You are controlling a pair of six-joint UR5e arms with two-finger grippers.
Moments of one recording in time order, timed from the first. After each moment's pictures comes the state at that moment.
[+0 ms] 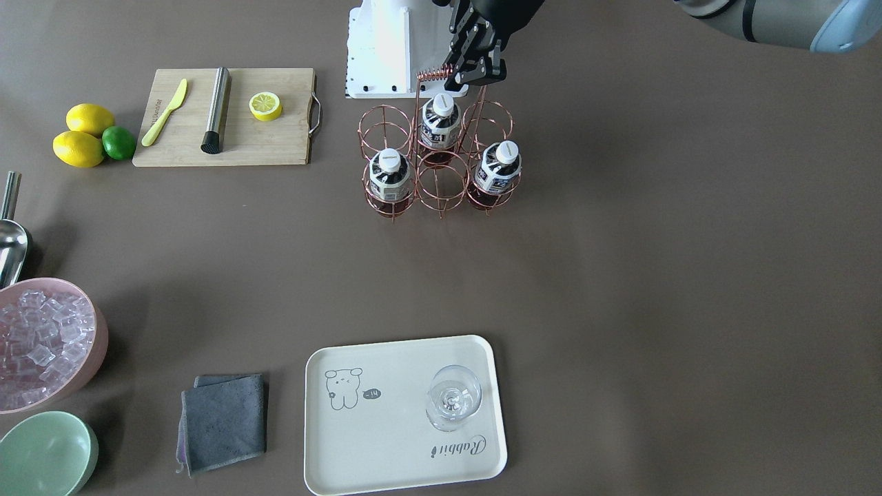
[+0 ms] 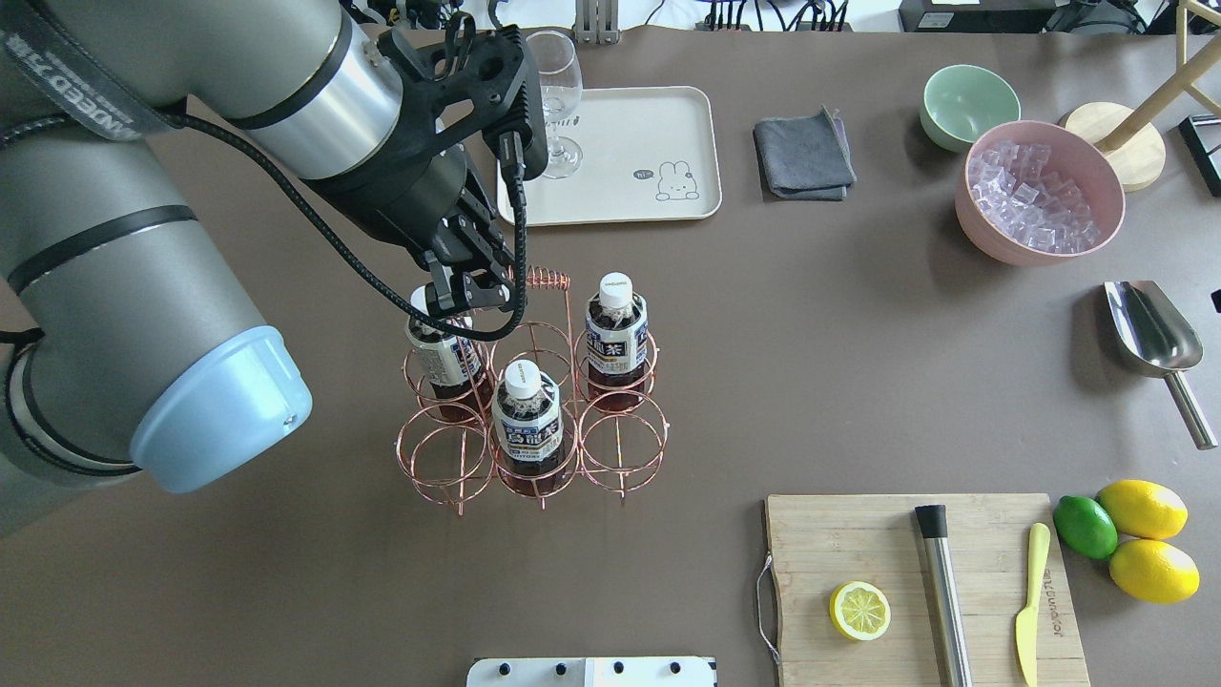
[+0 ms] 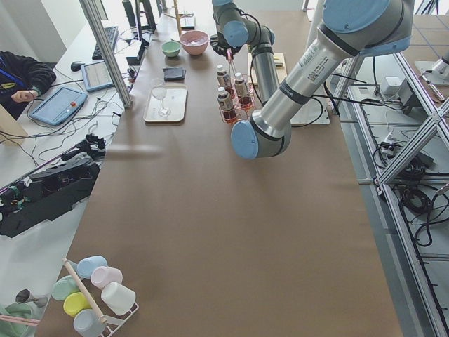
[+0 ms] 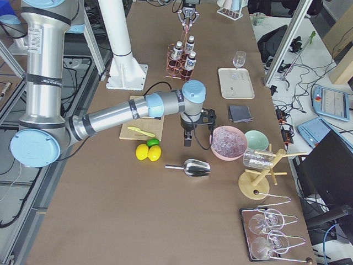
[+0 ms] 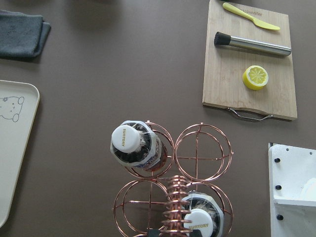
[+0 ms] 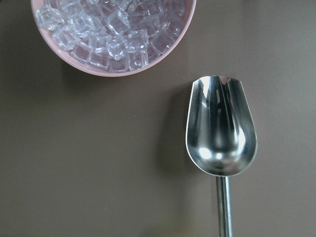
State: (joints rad) left arm -0.77 -2.37 -2.03 -1.32 -2.31 0.22; right arm 1.34 -1.68 2.02 -1.70 2.39 0.31
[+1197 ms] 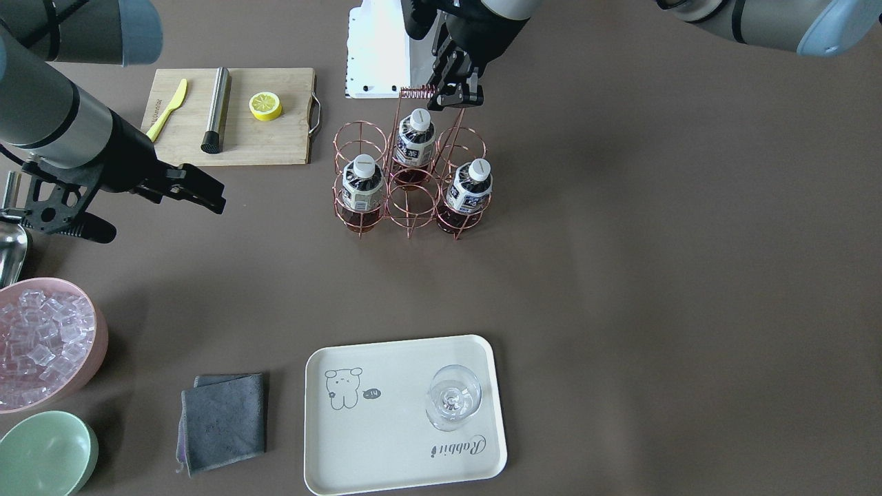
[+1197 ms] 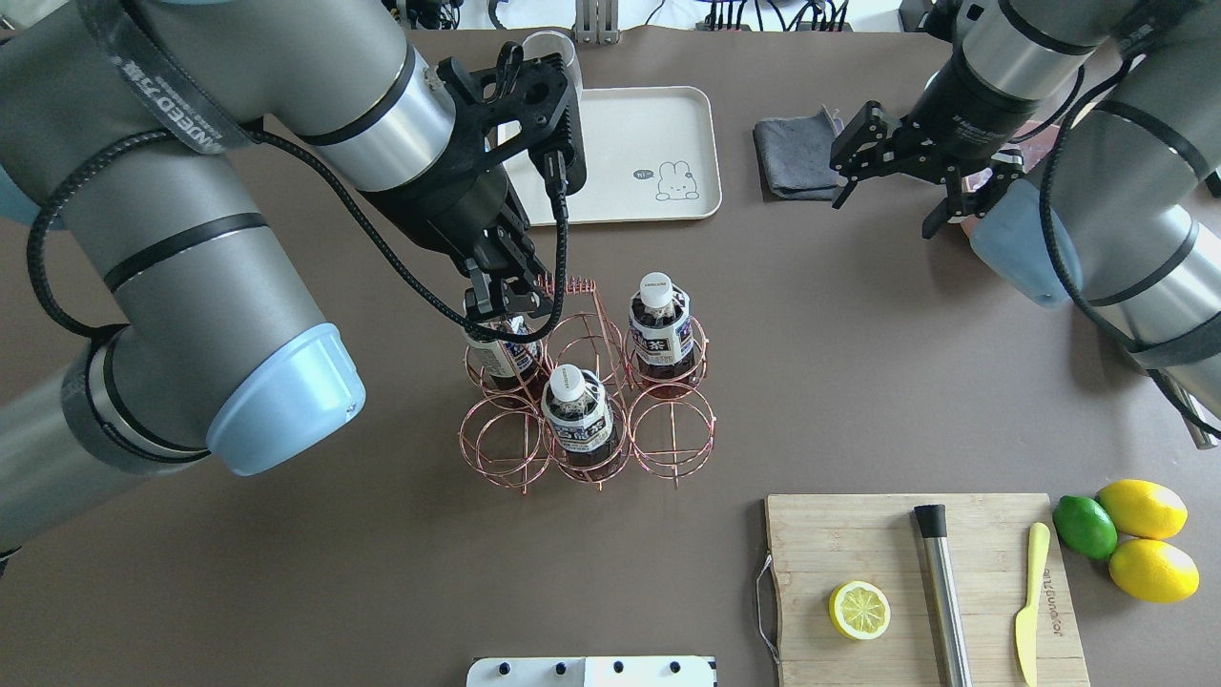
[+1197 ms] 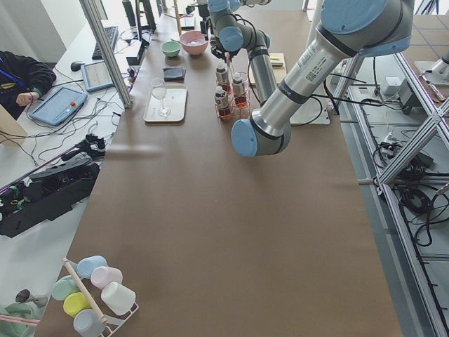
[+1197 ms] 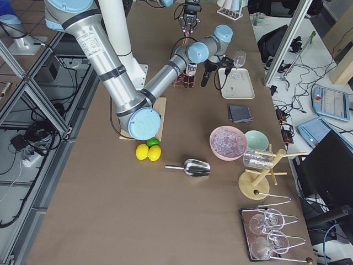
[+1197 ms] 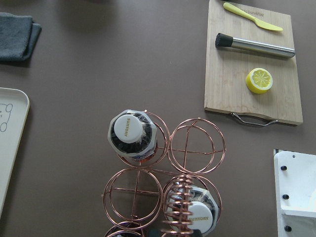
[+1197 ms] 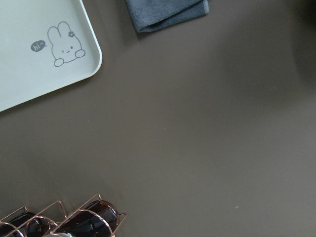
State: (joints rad) left arm -0.74 -2.38 -1.94 -1.39 -2.31 0.22; right arm 1.01 -1.03 1.85 -1.87 2.42 1.02
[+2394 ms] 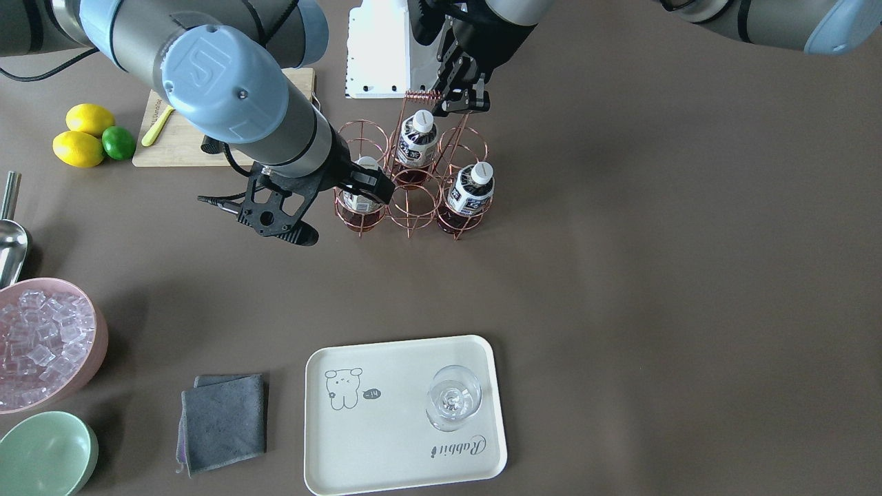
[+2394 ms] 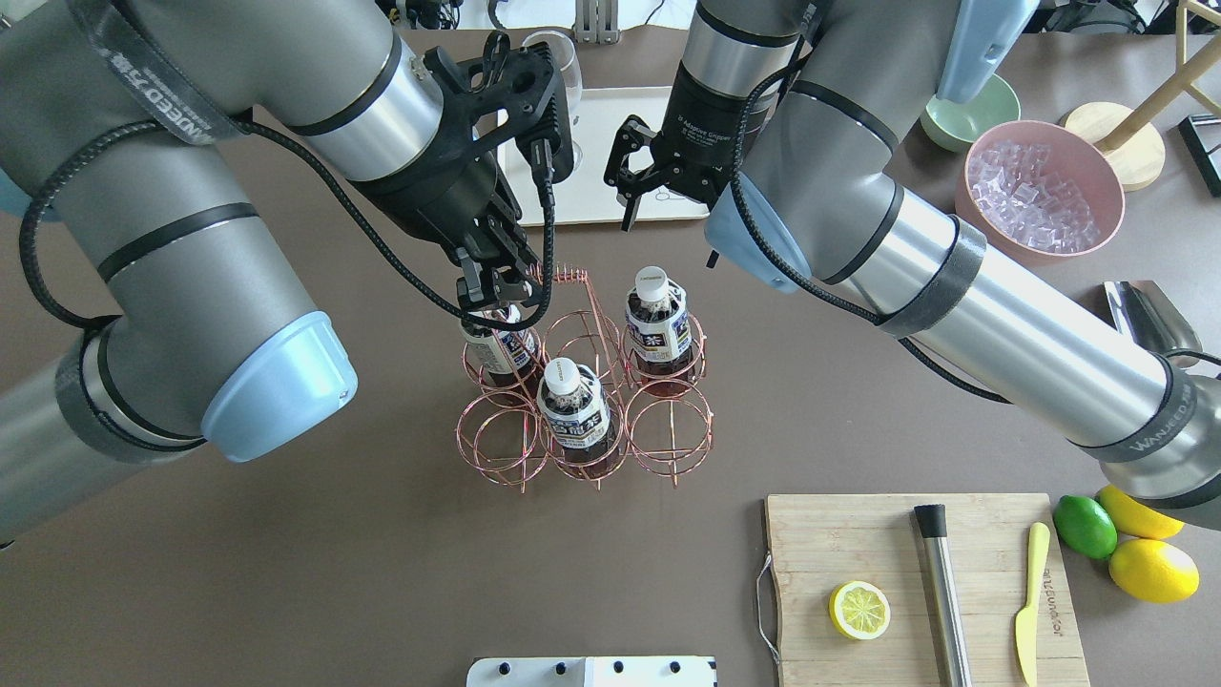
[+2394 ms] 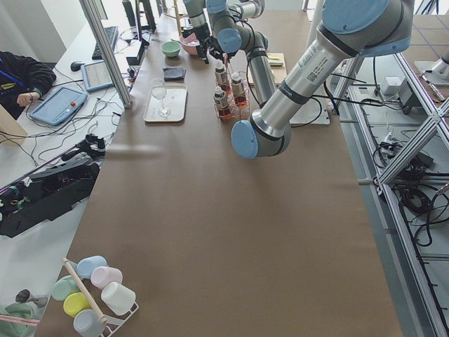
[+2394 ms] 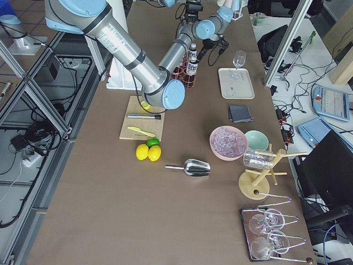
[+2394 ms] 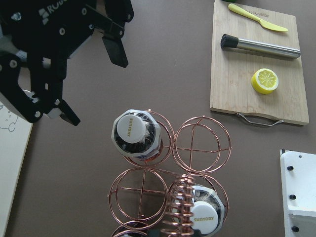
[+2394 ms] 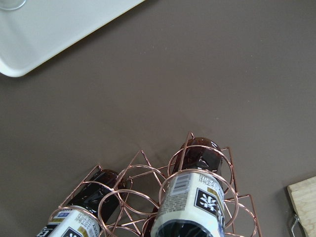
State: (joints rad) left arm -0.76 -2.37 -1.94 -1.42 -2.31 0.22; right arm 0.83 -0.67 1.58 -1.96 2.46 1.30
